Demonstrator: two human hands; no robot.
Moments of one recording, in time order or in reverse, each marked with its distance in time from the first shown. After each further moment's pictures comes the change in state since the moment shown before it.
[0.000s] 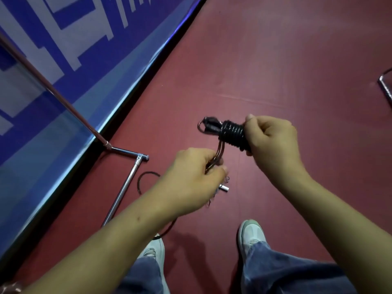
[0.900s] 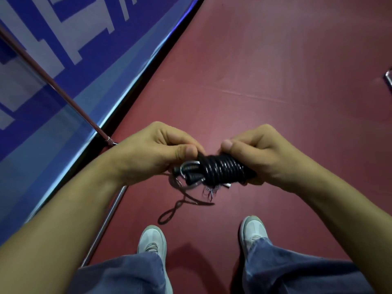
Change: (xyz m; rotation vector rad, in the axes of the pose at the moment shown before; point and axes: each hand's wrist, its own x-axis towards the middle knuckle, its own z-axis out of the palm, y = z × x) left_hand 0.011 -0.028 -0.066 -0.532 -0.305 0.048; right_hand -0.014 -0.016 -0.013 0.401 -0.737 -0.024
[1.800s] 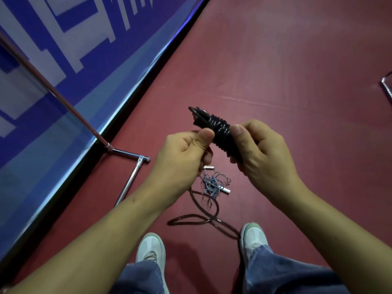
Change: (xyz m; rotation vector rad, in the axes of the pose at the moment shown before) left_hand 0.023 -0.010 0.055 0.015 0.514 0.102; right_hand 0.005 0.004 0.018 -0.040 0.536 -0.072
